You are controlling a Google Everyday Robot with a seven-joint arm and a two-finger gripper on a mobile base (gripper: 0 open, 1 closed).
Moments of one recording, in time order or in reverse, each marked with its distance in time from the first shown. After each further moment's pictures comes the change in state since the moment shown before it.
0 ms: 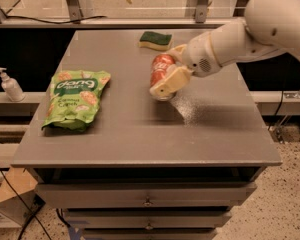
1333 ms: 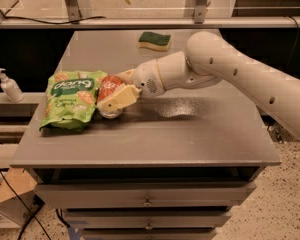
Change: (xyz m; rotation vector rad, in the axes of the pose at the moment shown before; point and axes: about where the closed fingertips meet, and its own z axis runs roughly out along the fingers) arm -0.045 0.059 0.128 -0.264 -0.222 0.138
